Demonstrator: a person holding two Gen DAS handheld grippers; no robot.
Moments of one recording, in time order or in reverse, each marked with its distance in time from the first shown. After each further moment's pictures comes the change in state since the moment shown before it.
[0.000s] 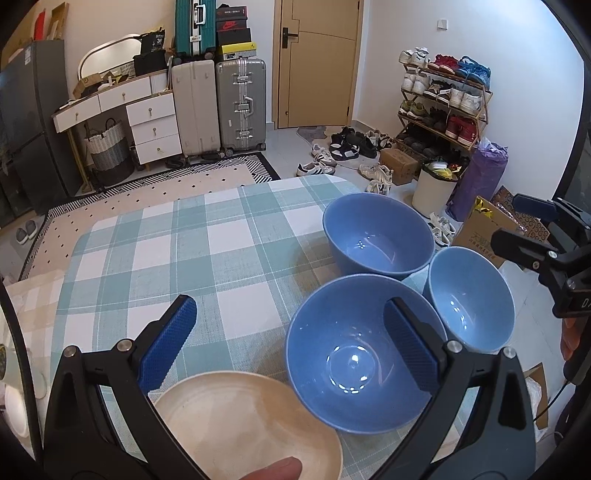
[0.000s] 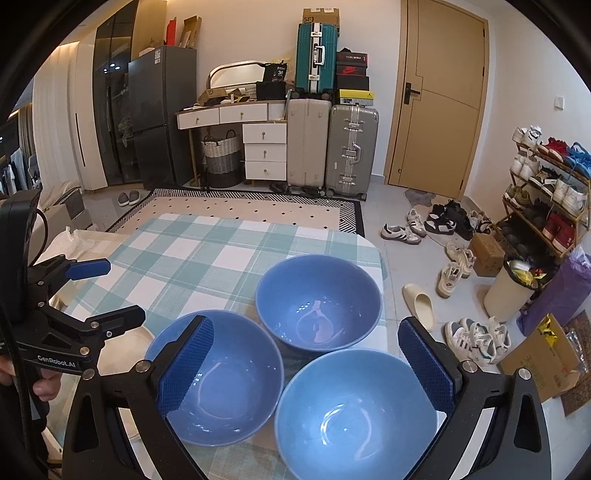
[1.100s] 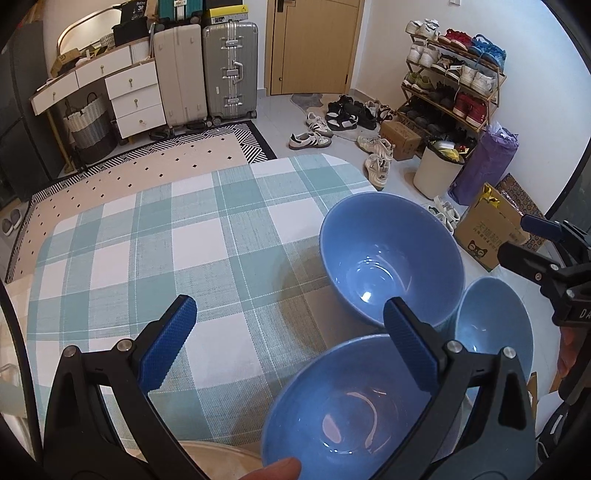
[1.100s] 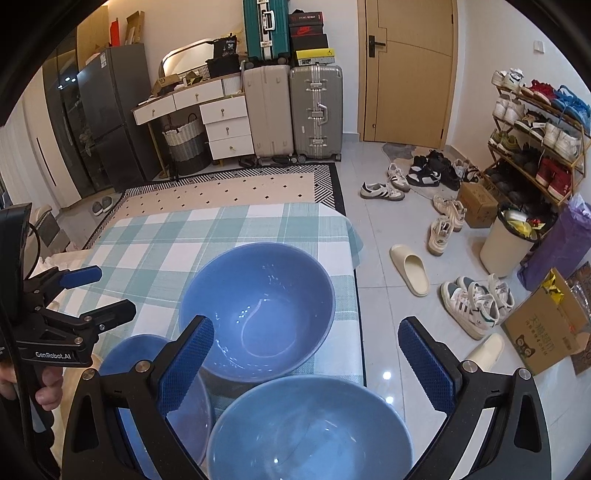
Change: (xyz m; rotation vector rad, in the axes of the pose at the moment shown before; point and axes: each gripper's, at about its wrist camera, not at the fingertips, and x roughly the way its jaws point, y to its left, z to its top) left arm 0.127 -0.013 0.066 -0.005 0.154 -0.027; right arm 0.092 -0.077 0.021 0.149 0.153 -0.032
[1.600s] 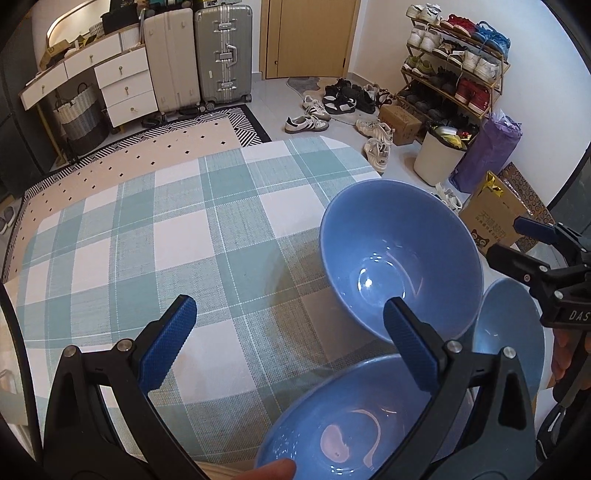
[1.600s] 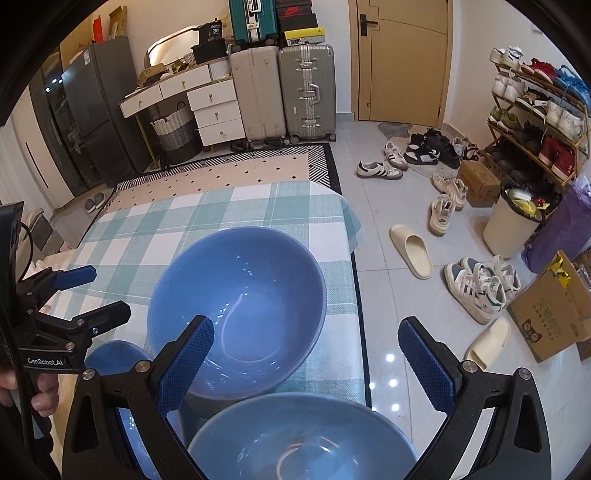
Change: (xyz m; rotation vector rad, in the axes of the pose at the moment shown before) left arm 0.051 -0.002 0.011 0.006 0.069 -0.018; right arm 0.049 -0.018 0.000 0.042 0.069 0.004
